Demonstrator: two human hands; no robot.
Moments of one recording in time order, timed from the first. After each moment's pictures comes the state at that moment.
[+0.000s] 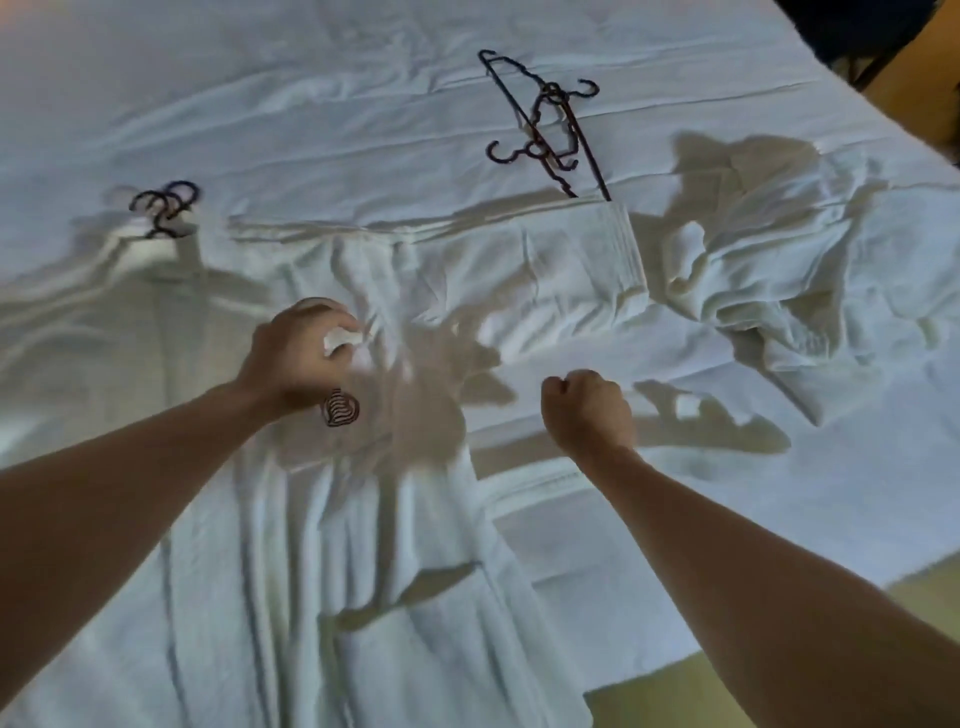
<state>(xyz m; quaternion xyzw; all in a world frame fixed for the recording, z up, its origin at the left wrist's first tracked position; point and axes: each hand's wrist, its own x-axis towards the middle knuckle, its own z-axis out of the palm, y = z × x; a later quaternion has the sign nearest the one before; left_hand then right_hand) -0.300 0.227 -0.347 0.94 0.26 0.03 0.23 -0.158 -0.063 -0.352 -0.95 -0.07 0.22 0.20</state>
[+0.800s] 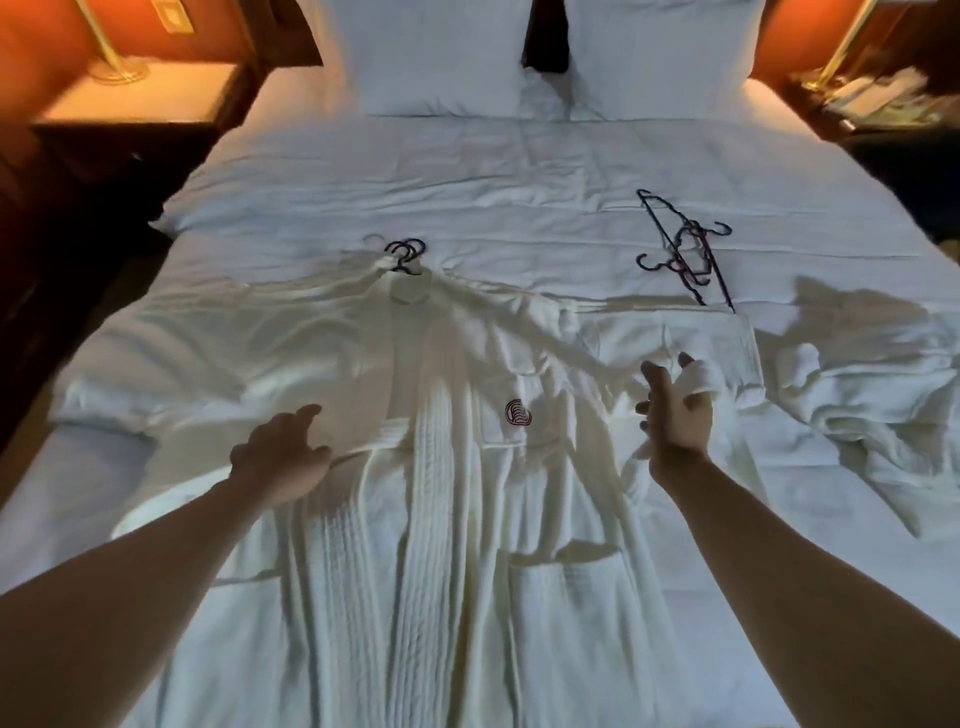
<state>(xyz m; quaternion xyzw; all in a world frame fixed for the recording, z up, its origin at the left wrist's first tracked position) -0.594 0.265 -0.297 0.81 0.54 -0.14 0.19 -0.256 0.008 -0.263 -0.74 0.02 0.18 0.65</state>
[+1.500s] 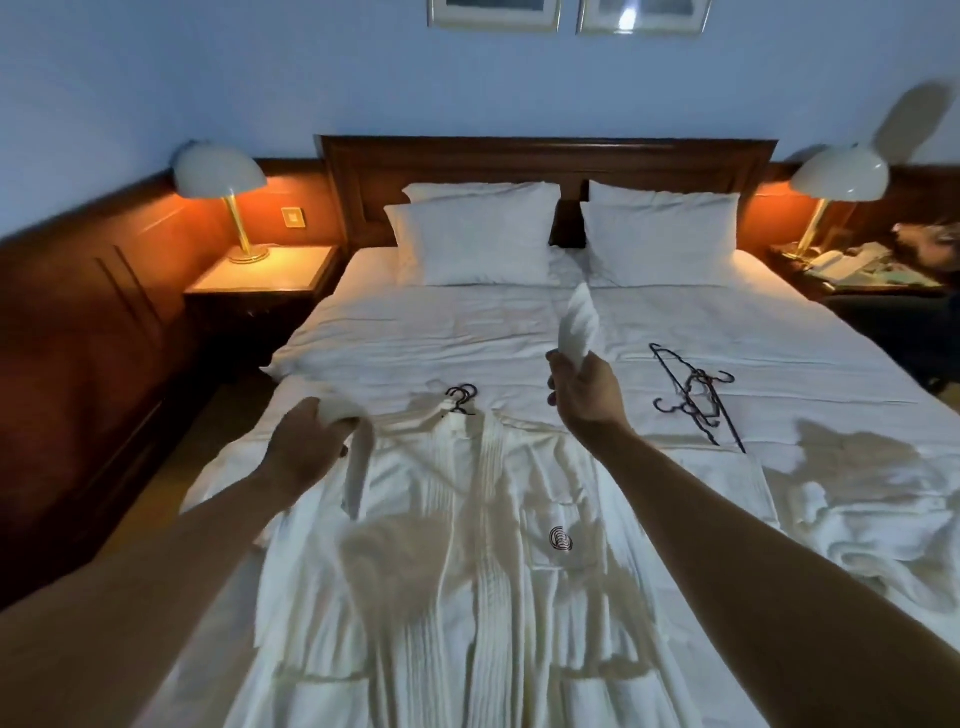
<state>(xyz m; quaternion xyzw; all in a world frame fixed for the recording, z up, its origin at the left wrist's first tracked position) -0.622 0.296 -0.068 0.71 0.52 0.28 0.39 -0.347 0.135 -0.036 -0.76 -0.31 0.15 0.55</state>
